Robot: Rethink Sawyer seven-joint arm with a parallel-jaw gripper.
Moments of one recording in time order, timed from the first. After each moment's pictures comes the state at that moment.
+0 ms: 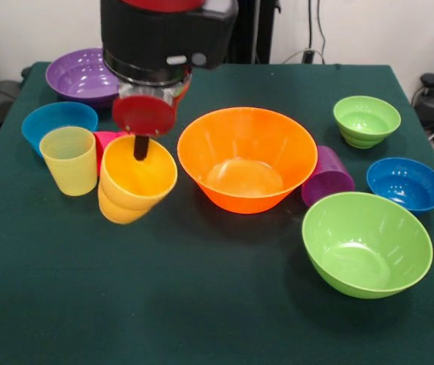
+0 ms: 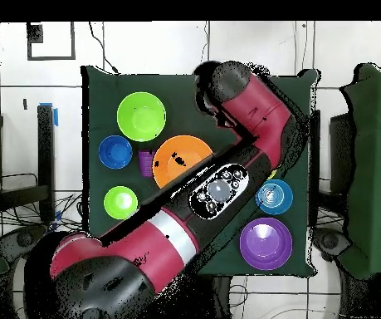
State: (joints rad) arm 0.05 -0.04 -1.00 1.06 1.02 1.03 2.50
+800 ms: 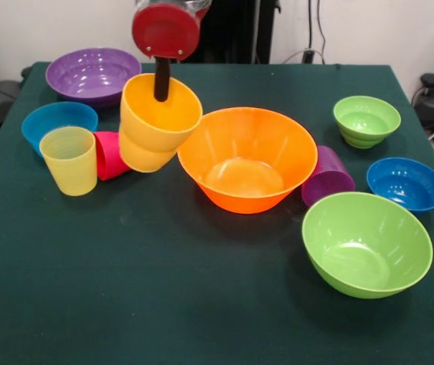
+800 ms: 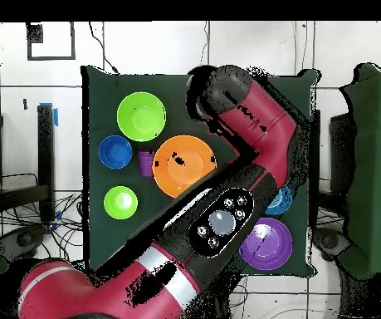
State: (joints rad) arm 0.09 -0.22 -0.90 1.16 0.91 1.02 2.50
